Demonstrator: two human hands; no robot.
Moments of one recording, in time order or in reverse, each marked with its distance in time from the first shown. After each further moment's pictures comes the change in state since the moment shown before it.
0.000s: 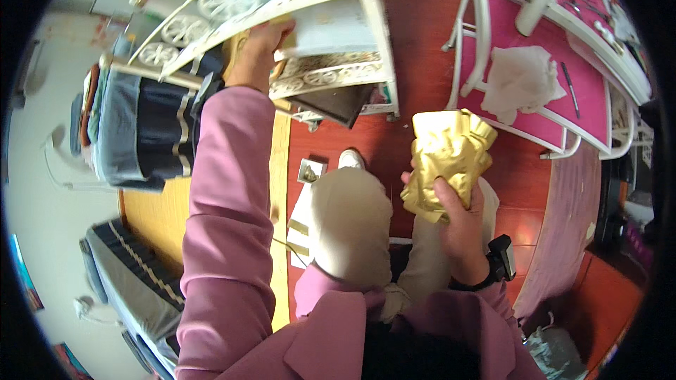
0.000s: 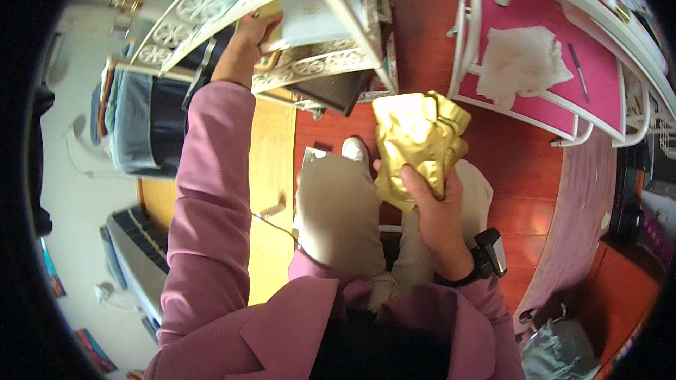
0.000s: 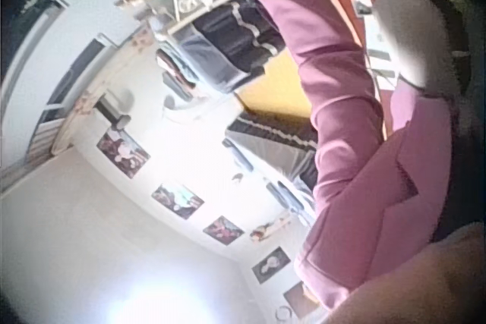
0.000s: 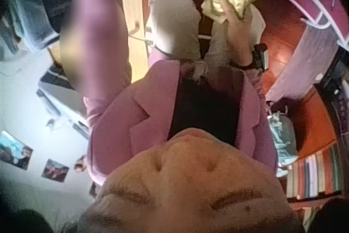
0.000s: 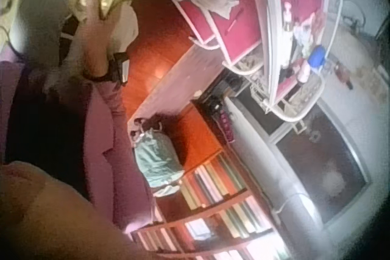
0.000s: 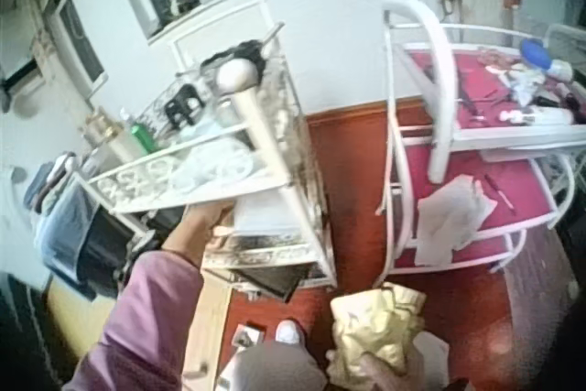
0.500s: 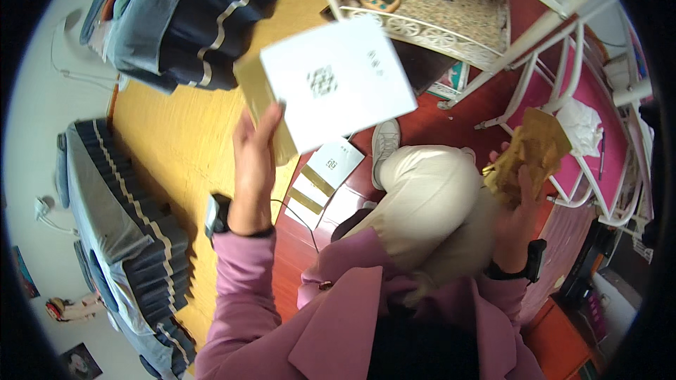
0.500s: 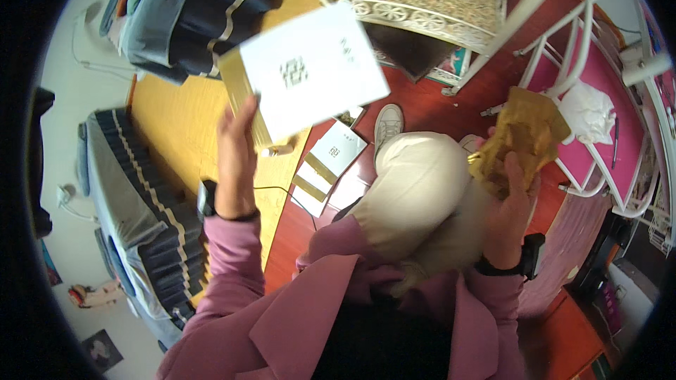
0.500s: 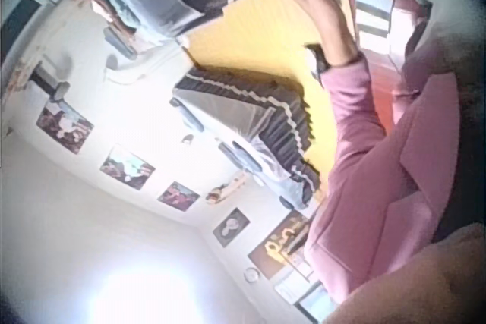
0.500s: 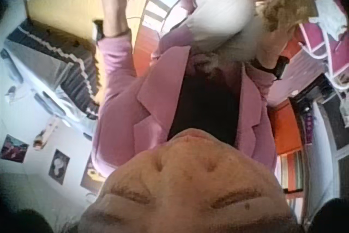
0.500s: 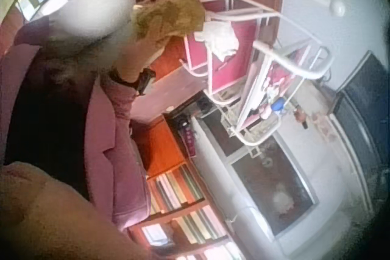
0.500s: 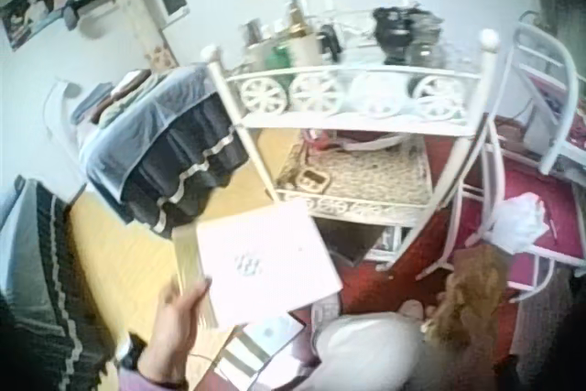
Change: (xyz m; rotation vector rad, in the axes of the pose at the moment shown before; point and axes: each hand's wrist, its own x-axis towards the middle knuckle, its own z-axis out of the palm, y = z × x) left_hand -0.336 -0.086 -0.155 -0.541 0.274 0.018; right_hand -0.007 0.016 0.026 -0.412 -0.039 -0.213
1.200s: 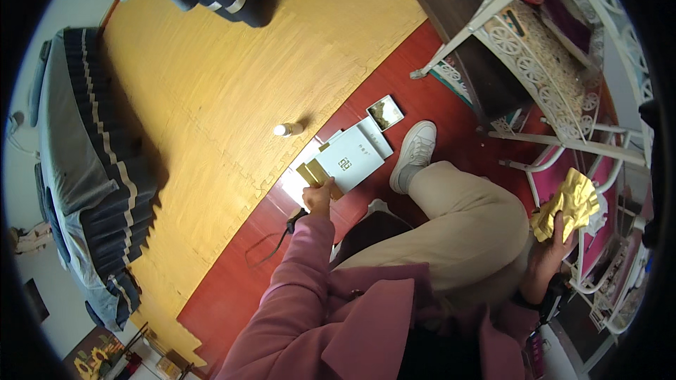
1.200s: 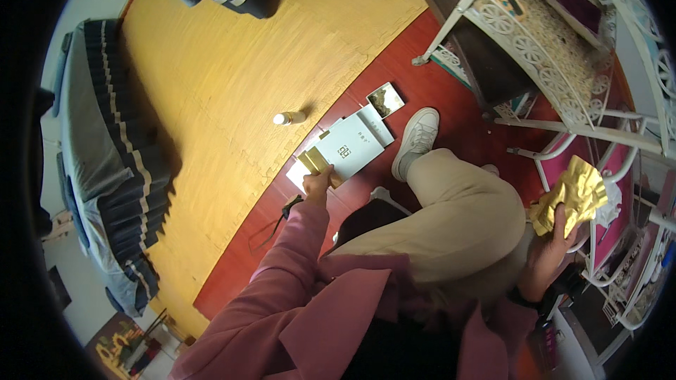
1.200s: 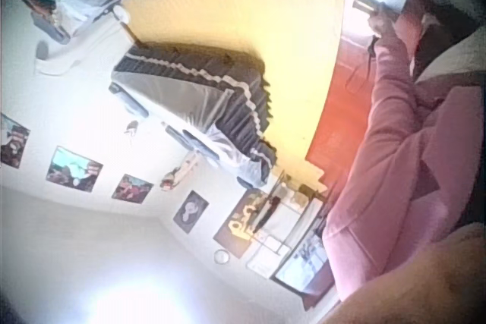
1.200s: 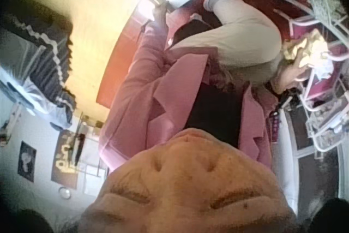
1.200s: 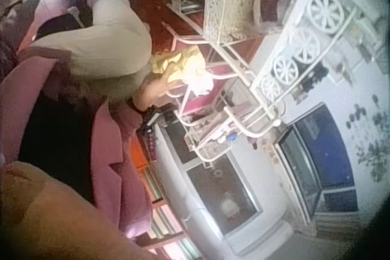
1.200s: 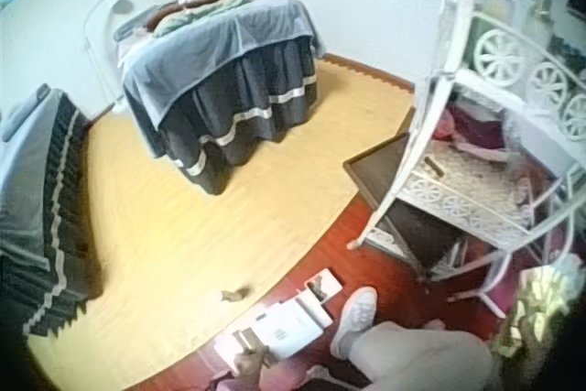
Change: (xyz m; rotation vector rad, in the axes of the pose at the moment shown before) left_hand -0.088 -0.385 -0.157 0.693 0.690 -1.034; right_hand 0.041 0.043 -0.012 -0.106 0.122 0.131
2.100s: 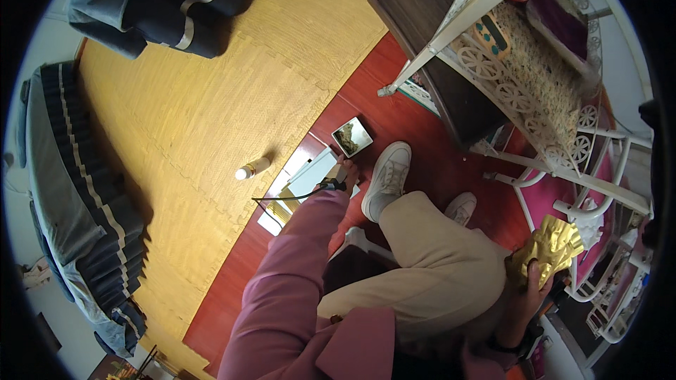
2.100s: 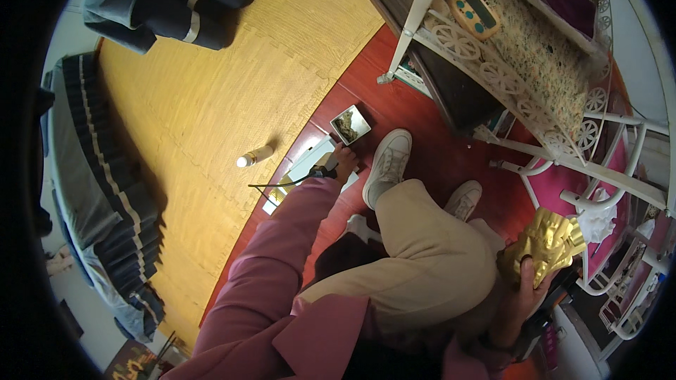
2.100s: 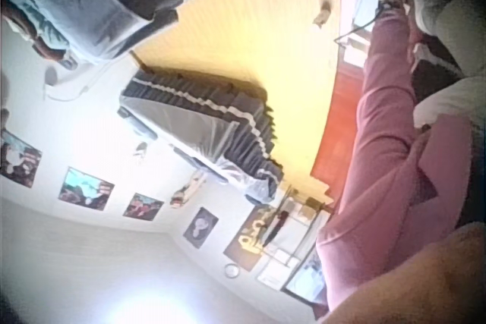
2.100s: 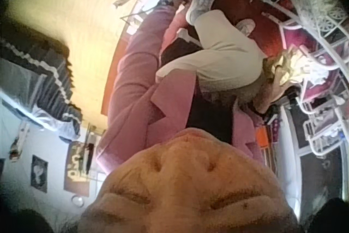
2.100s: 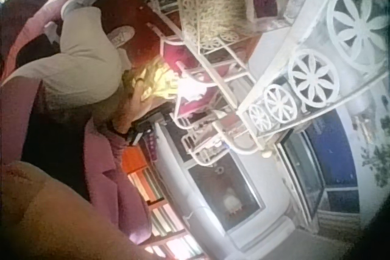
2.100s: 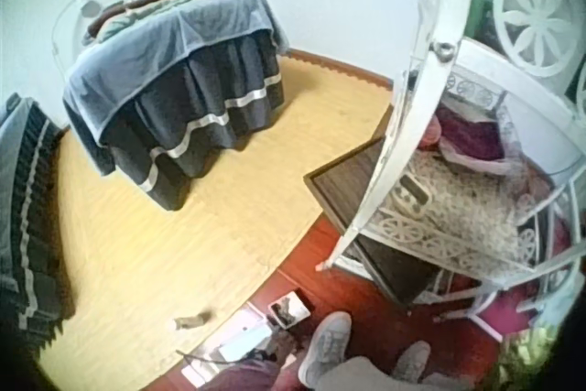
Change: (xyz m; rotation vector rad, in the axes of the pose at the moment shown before) left_hand 0.072 0.088 0.207 1.163 -0.147 1.576; right_hand -0.013 0.000 -0.017 -0.241 0.084 0.077
